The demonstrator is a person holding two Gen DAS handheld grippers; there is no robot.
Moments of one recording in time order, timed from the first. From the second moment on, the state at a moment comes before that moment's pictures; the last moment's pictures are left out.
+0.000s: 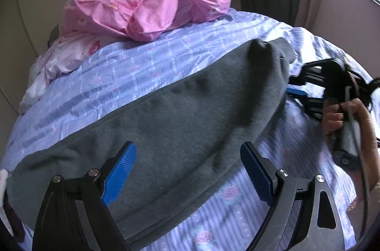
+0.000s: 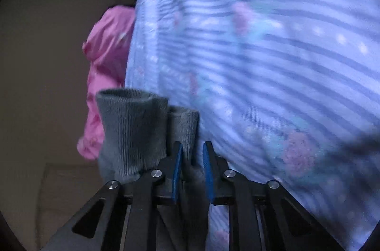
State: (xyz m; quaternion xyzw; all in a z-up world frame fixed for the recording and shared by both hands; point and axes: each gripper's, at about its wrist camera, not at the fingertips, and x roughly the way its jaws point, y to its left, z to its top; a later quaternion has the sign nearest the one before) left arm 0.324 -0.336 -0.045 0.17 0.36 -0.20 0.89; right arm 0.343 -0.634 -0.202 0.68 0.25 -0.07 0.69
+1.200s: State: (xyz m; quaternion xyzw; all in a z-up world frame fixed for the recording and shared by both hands) left arm 0.338 -0.327 -0.060 0.11 0.40 -0.19 0.89; right arm 0.358 -0.637 -0.156 0.56 0.31 -0.07 0.76
